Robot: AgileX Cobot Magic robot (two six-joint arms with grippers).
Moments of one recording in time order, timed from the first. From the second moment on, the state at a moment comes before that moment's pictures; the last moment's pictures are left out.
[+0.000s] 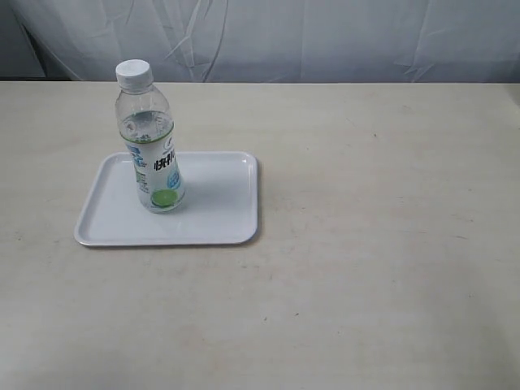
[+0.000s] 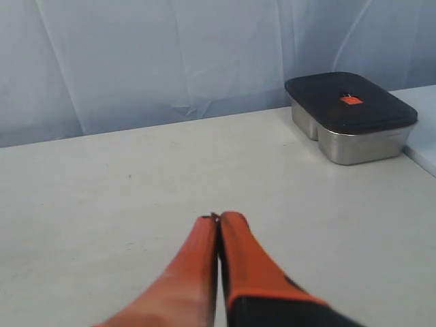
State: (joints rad) left arm 0.04 0.00 0.00 0.29 0.24 -0.04; right arm -0.02 0.01 -0.16 0.03 0.45 0.00
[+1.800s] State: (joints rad) left arm 0.04 0.00 0.00 0.29 0.24 -0.04; right arm -0.05 0.01 -0.01 -0.03 0.38 0.00
